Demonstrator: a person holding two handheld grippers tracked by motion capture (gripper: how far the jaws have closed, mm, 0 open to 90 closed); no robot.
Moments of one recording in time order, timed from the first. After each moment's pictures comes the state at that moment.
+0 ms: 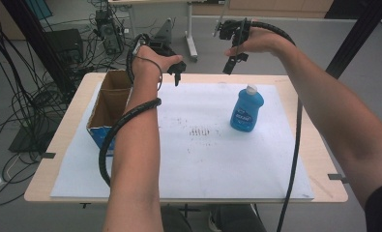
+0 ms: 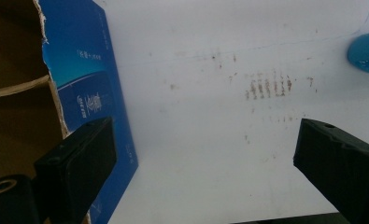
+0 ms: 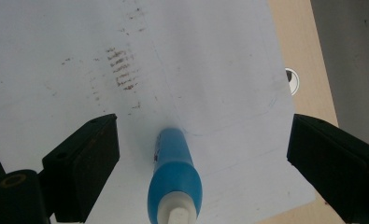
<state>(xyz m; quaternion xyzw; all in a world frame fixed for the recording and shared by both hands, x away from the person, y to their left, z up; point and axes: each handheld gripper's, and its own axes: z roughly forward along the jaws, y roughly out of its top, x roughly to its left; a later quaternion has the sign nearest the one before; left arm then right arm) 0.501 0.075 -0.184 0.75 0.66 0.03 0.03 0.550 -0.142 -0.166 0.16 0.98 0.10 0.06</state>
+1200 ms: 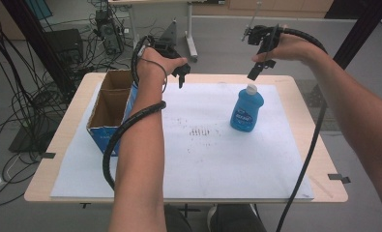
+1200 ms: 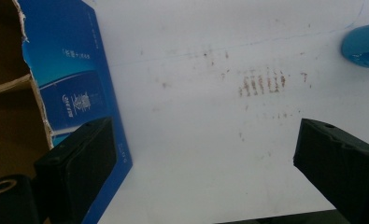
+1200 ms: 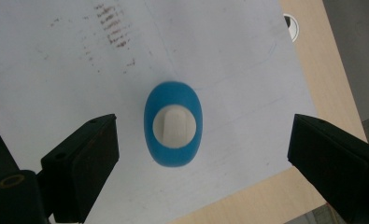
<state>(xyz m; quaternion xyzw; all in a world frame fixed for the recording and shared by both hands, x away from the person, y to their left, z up) 0.495 0.061 -0.186 0.76 0.65 0.03 0.03 0.527 -0.219 -0.171 0.21 0.97 0.10 0.06</state>
